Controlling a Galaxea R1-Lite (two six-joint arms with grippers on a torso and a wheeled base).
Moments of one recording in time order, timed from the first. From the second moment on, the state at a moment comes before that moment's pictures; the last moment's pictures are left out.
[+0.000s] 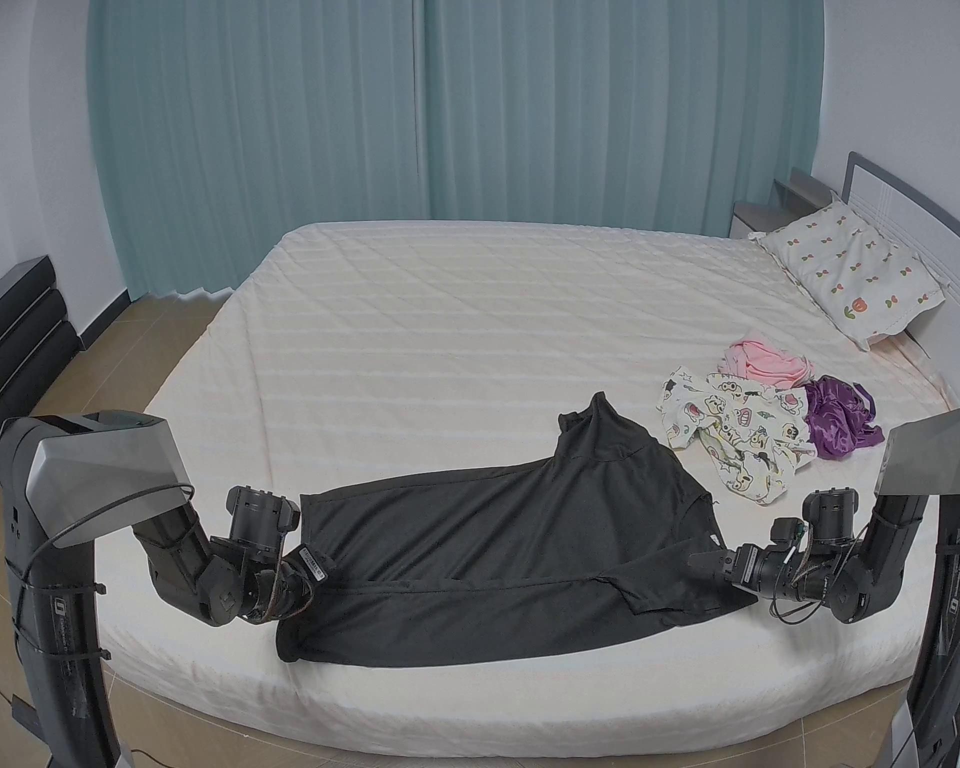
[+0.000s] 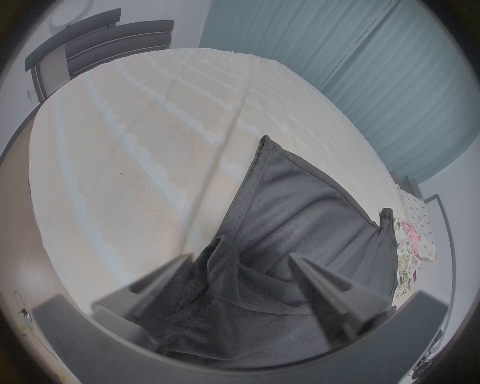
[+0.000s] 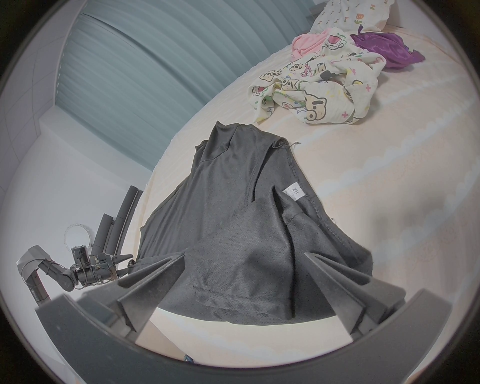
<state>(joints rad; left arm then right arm) -0.22 2.29 -0.70 -0.71 0.11 -0.83 -0.02 2.33 -0.47 -1.16 0.47 0.42</state>
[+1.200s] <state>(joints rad) -0.18 2.30 -0.67 -0.71 0.12 -0.84 0.03 2.43 -0.72 -1.10 0.39 0.41</state>
